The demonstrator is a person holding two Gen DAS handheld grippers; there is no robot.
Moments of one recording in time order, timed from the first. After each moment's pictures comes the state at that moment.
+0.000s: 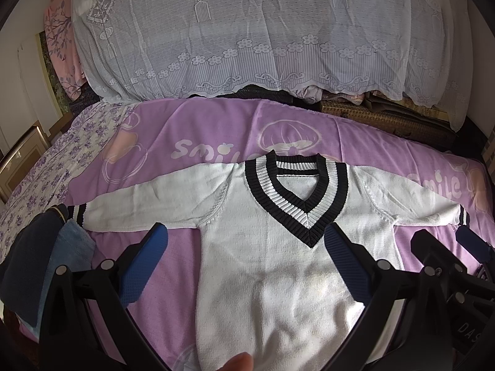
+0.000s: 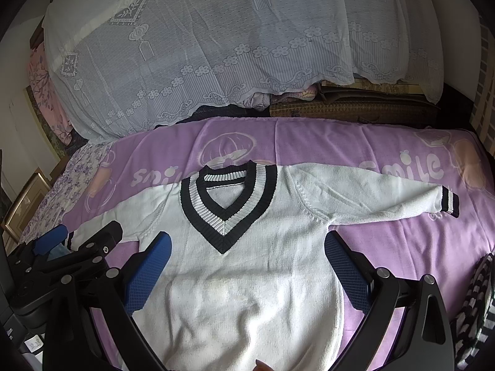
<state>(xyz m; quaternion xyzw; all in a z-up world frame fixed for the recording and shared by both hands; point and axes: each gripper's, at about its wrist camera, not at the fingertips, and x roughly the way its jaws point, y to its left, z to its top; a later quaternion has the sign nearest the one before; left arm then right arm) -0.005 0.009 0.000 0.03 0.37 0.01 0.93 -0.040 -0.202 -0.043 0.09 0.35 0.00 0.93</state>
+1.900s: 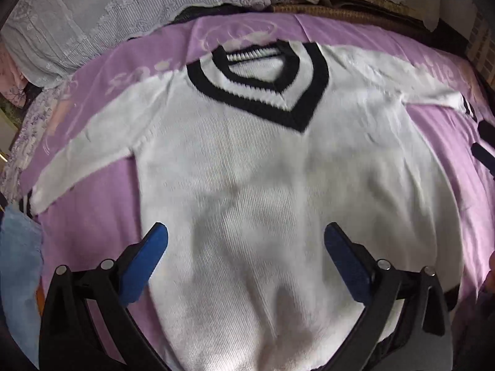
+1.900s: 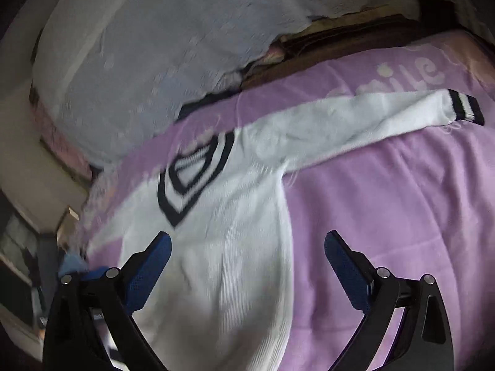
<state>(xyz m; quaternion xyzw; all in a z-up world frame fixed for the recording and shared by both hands) 0.002 -0.013 -0.124 0.12 0.48 -0.08 0.86 -0.054 -0.349 -0.155 0.28 0.32 0.05 0.91</state>
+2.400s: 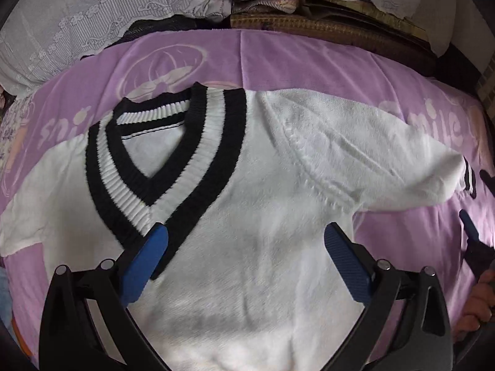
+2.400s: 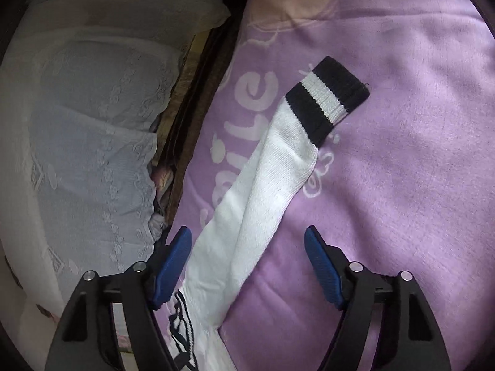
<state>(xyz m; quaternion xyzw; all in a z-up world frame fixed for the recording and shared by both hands) 0.115 -0.170 -0.129 0.06 0.51 -0.10 0.85 -0.022 -0.531 -0.225 0.59 0.20 -0.12 0.77</state>
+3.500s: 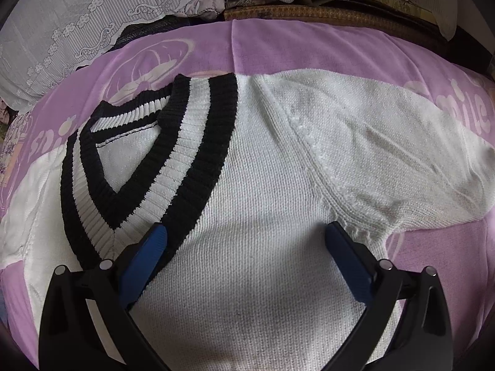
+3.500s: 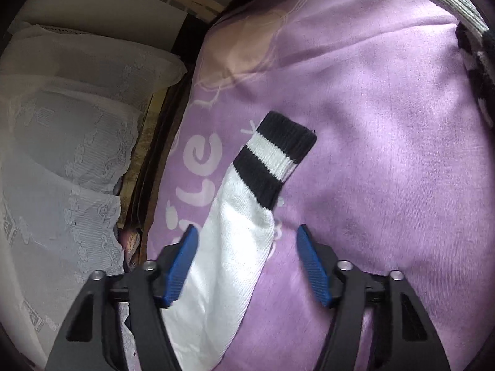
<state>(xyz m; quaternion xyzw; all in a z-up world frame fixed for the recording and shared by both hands) 0.129 -0.192 -0.177 0.11 0.48 -0.08 0.87 -0.039 -0.554 -0.240 0.58 0.13 -0.27 0.76</state>
